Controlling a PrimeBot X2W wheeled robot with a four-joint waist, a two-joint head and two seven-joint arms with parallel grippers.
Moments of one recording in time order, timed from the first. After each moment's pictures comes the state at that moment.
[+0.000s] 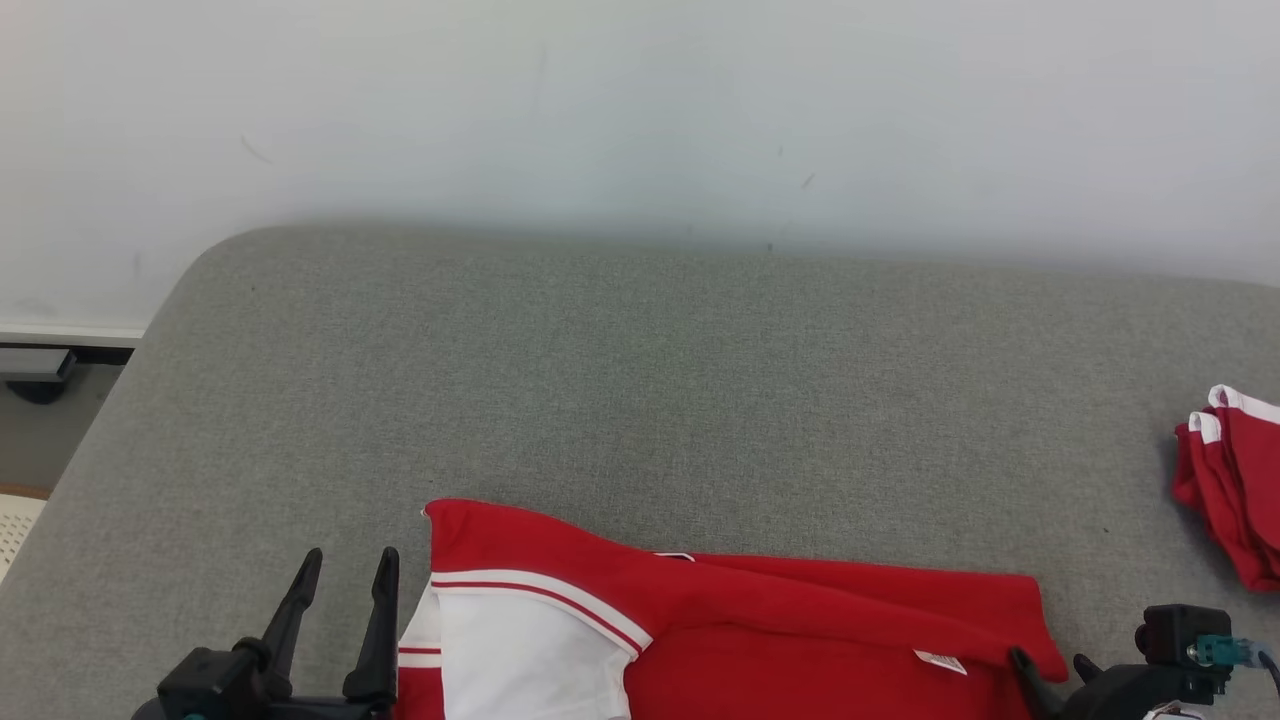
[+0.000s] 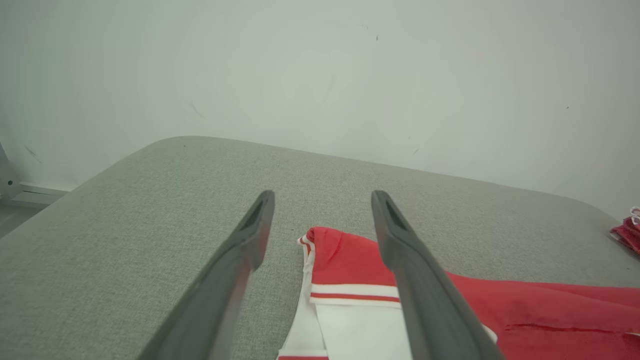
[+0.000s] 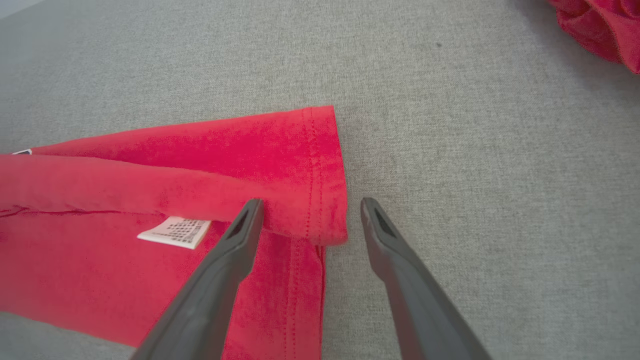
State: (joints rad) left arm -0.04 0.14 -0.22 0.24 -0.27 -0.05 -0.26; right arm 0.04 -0.05 -0.23 0.28 0.28 0.13 0.37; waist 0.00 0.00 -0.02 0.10
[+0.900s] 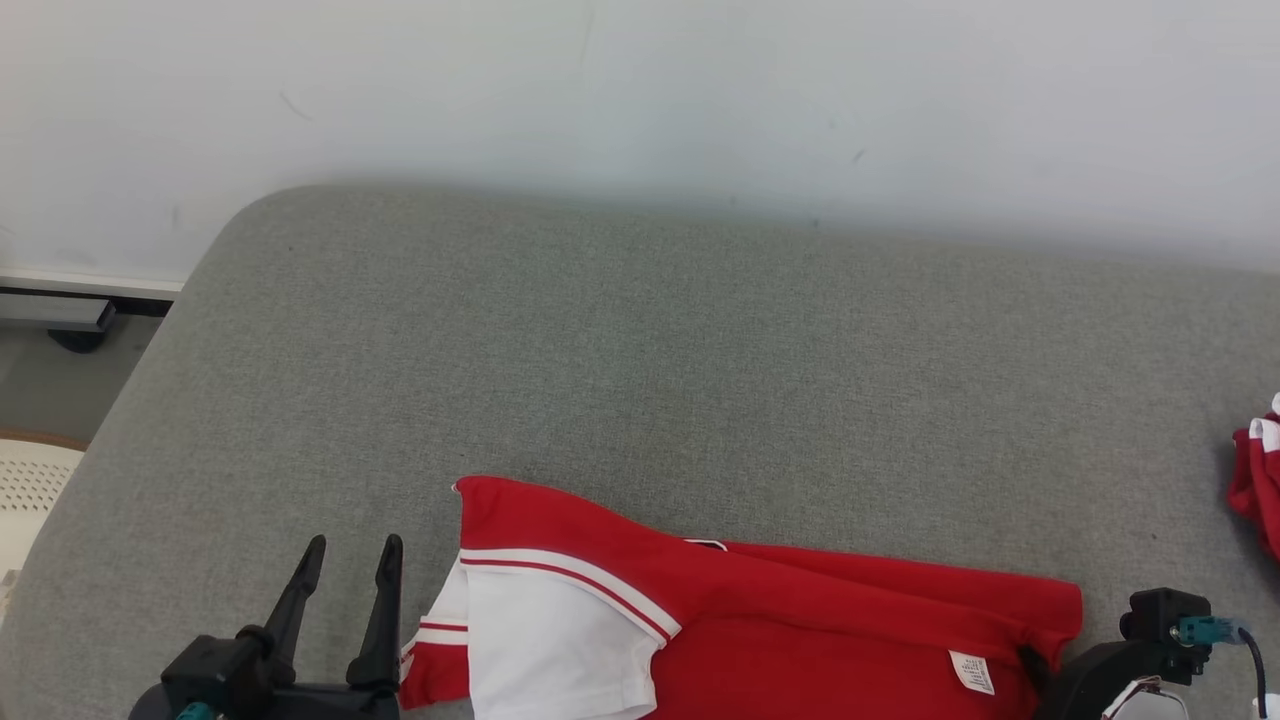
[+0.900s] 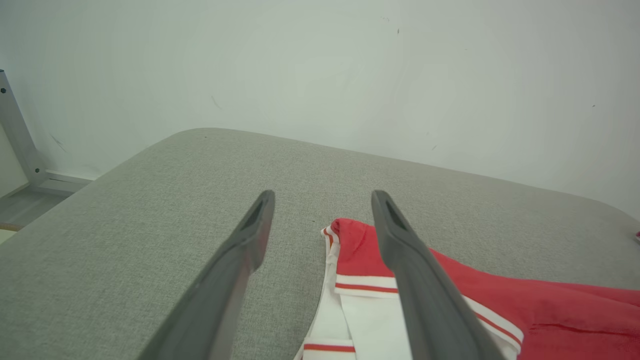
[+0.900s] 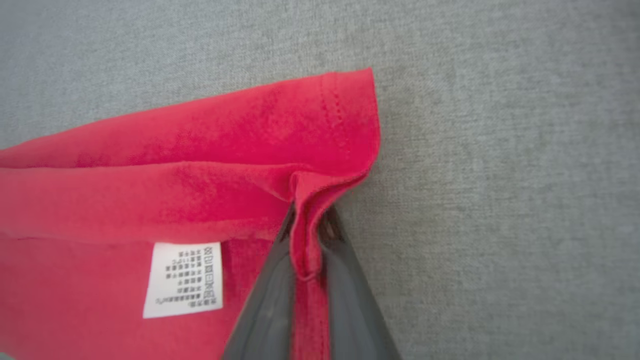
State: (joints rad) left arm -0.07 0.11 -0.19 0.25 -0.24 -0.08 -0.26; right arm -0.09 -0.06 -0.22 0.57 0.33 0.13 0.34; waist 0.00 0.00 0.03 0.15
